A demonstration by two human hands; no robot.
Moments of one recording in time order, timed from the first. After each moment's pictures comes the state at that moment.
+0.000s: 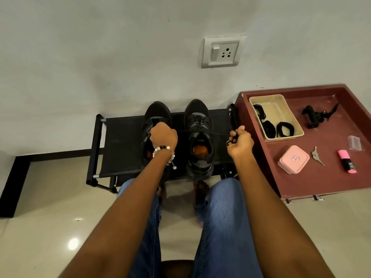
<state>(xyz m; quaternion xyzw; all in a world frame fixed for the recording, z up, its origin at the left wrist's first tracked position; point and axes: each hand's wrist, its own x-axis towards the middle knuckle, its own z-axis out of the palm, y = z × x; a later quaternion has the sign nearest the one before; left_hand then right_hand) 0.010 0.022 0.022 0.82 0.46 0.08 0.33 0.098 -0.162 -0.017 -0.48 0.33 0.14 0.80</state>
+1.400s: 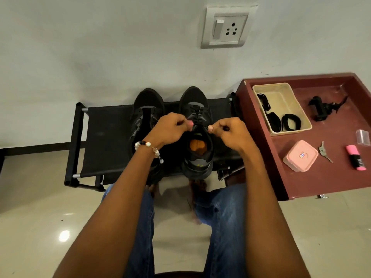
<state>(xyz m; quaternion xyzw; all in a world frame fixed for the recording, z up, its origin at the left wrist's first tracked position) 0.021 0.035 0.008 0.87 0.14 -0.09 0.46 0.091 -0.161 -0.003 -0.87 -0.18 0.18 0.42</state>
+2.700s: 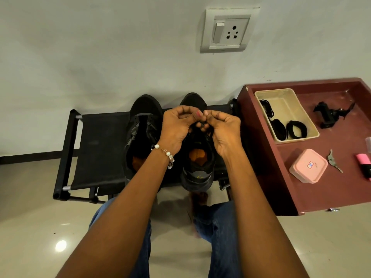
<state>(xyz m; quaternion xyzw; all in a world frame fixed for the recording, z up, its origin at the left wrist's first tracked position) 0.054 0.003 0.000 0.56 0.23 0.09 0.79 0.096 -0.105 -0.006 -0.59 0.04 0.17 0.79</state>
